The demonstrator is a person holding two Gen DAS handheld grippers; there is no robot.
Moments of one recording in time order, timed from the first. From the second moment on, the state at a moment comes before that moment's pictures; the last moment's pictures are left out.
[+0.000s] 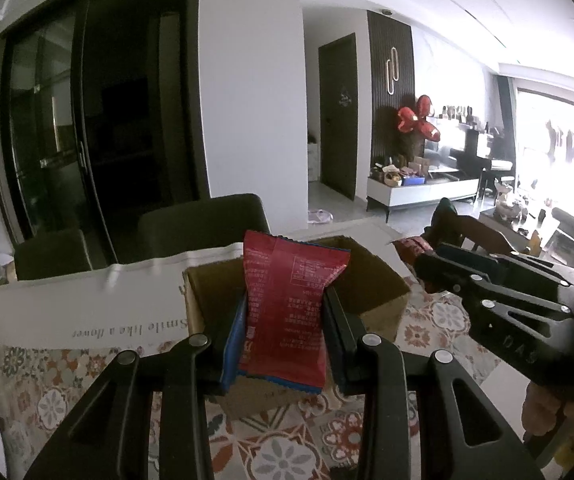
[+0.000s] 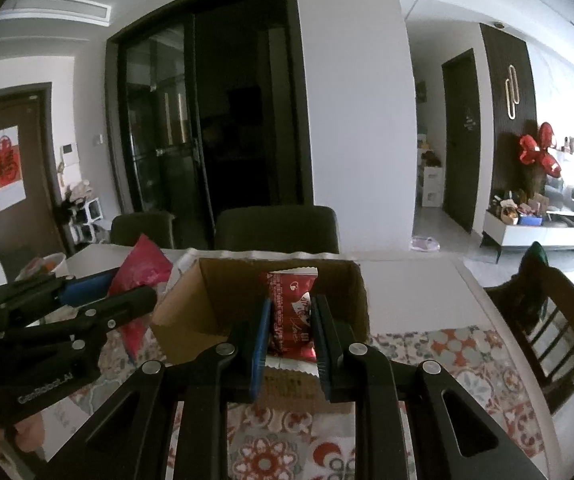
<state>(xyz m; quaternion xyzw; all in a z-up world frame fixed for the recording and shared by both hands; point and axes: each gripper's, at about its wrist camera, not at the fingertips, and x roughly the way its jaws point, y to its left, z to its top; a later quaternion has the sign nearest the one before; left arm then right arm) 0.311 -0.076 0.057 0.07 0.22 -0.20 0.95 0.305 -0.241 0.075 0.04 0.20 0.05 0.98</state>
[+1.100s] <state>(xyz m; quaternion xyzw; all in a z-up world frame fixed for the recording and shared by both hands) 0.428 -0.094 0.023 0.06 0.31 -0.18 0.93 0.416 -0.248 0.042 0.03 0.28 0.03 0.96</state>
